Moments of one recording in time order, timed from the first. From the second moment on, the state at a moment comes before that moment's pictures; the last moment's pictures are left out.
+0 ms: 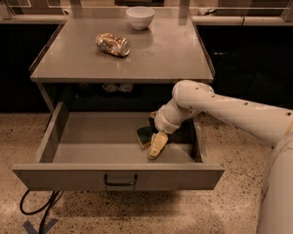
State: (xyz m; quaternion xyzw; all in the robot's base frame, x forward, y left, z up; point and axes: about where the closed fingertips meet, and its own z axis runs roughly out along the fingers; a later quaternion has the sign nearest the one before) arm 0.630 -0.026 0.588 -0.67 0.69 0.14 0.22
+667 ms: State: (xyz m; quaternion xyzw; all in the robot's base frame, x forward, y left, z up) arm 0.630 -0.026 0.588 -0.67 0.69 0.14 0.22
